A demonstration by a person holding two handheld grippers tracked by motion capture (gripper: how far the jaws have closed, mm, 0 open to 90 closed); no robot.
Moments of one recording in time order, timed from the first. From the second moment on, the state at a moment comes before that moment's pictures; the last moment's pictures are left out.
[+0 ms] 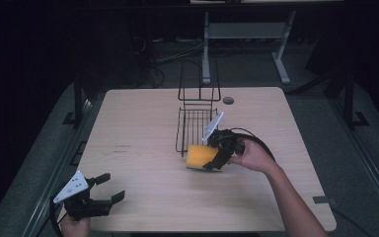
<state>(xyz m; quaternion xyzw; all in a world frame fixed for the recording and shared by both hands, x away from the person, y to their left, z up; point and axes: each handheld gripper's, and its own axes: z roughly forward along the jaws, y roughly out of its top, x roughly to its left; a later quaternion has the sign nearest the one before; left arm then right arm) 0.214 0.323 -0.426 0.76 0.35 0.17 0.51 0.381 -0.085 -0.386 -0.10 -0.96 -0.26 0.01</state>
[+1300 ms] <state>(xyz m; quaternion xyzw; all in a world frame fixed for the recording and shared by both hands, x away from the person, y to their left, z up) 0.213 0.324 -0.425 0.76 0.35 0.17 0.51 0.430 -0.068 -0.386 -0.11 -0.96 -0.26 0.02</state>
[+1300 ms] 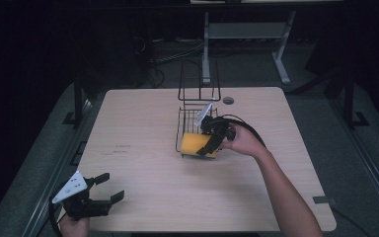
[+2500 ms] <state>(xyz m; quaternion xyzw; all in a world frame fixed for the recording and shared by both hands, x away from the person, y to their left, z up) 0.214 0.323 -0.426 0.77 0.35 0.17 0.51 0.478 -0.063 -0.388 -0.15 -0.96 -0.24 0.03</state>
